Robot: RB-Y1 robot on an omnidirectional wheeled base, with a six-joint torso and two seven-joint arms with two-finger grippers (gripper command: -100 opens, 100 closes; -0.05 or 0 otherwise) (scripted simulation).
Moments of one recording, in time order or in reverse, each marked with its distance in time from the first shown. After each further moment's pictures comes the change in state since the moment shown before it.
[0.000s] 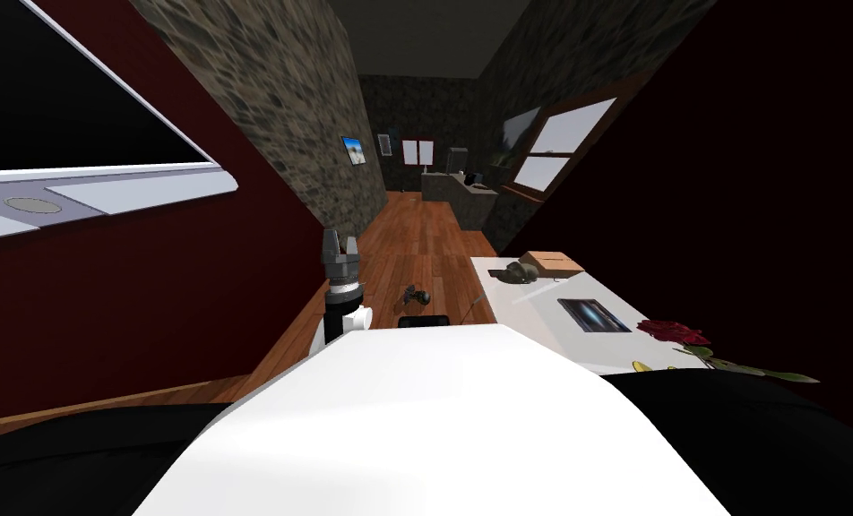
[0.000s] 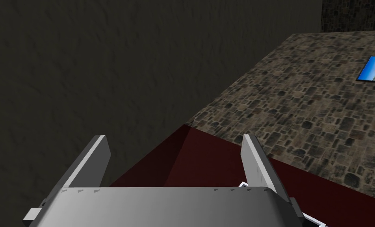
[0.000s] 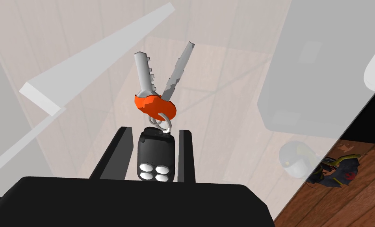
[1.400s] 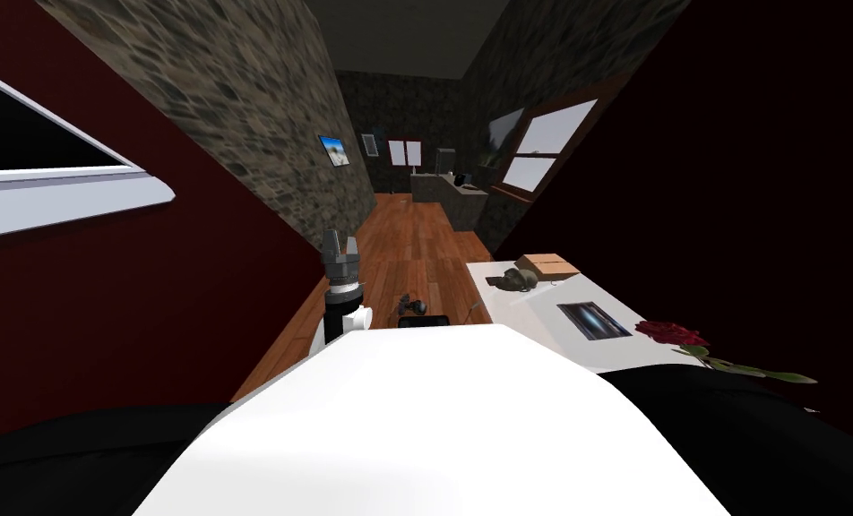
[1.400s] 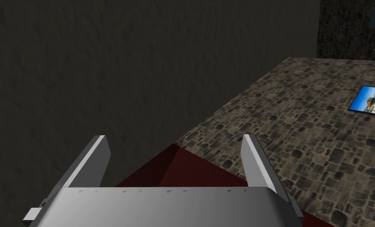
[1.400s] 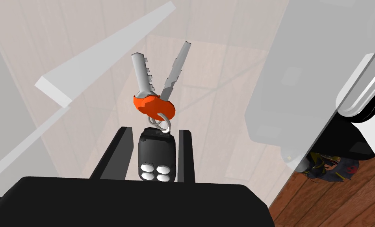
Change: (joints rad) left arm 0.000 0.000 0.000 0.000 0.000 0.000 0.000; right arm 0.142 0.062 -0.130 0.114 -0.164 -0.128 0.368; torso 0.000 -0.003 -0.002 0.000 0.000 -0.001
